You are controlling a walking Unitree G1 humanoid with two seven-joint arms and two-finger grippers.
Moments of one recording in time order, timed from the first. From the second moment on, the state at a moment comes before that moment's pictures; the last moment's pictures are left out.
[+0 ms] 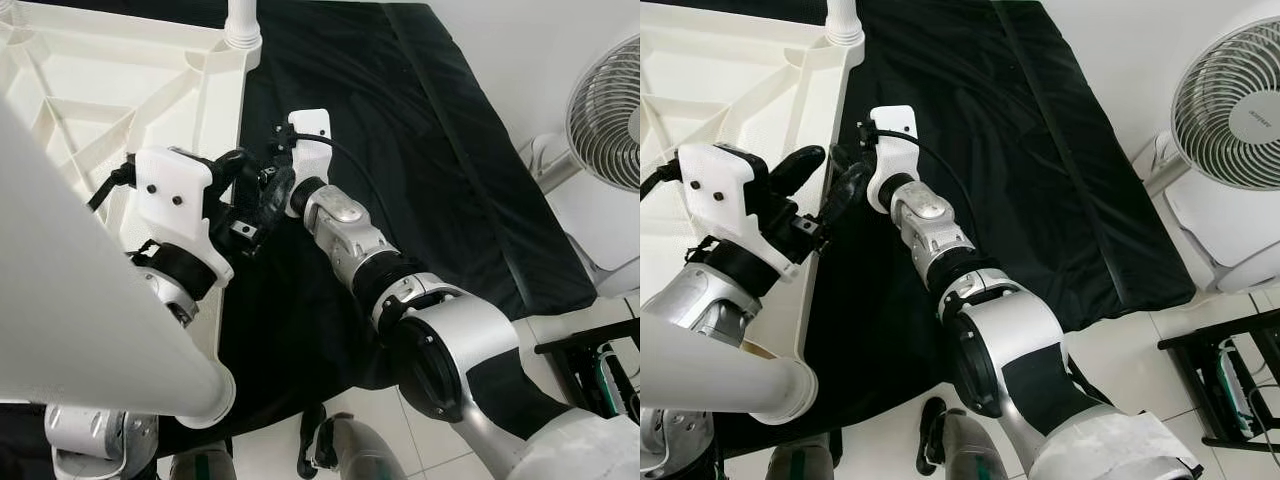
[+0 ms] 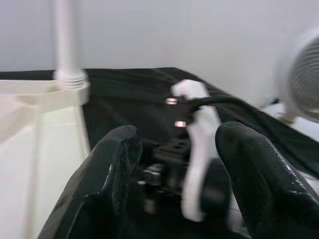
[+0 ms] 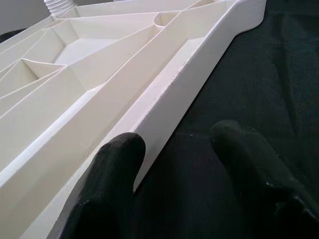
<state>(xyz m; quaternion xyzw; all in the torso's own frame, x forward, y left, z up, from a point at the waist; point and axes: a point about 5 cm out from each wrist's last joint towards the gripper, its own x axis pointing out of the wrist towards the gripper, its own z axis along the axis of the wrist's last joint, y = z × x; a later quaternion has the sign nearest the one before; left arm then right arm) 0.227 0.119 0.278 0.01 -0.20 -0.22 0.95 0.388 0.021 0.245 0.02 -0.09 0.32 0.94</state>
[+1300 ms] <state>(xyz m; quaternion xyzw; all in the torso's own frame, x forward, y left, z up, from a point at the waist) 0.280 0.236 0.260 0.27 -0.13 -0.25 0.92 0.346 -0.097 0.206 0.06 -0.24 0.21 0.95</state>
